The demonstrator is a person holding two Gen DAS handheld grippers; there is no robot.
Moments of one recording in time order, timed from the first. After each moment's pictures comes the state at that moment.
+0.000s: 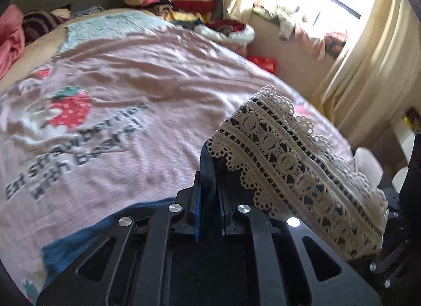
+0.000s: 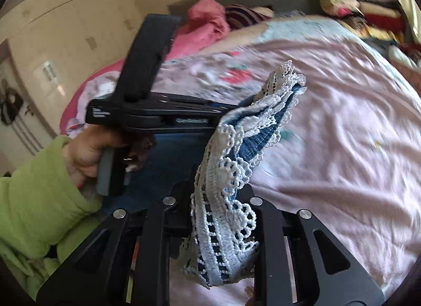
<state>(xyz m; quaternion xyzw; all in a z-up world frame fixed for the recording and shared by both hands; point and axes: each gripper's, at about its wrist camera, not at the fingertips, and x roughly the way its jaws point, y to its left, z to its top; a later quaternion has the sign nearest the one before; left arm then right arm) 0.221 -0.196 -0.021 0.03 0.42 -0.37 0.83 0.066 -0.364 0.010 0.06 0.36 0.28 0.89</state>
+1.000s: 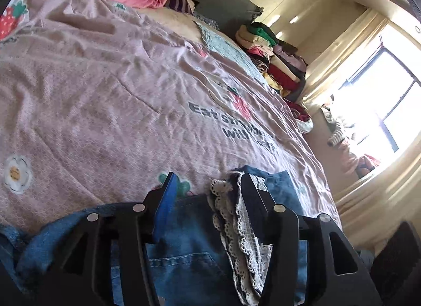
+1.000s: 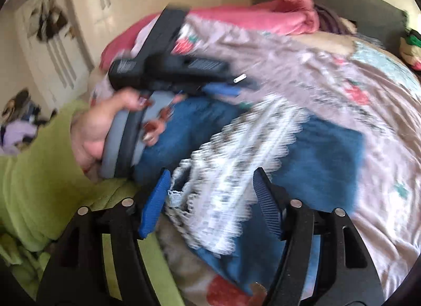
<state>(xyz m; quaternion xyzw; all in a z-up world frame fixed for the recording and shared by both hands) 0.175 0.053 -0.057 -0.25 0.39 -0.20 0.86 0.049 -0.215 0.003 -0.07 0.37 0.37 0.85</state>
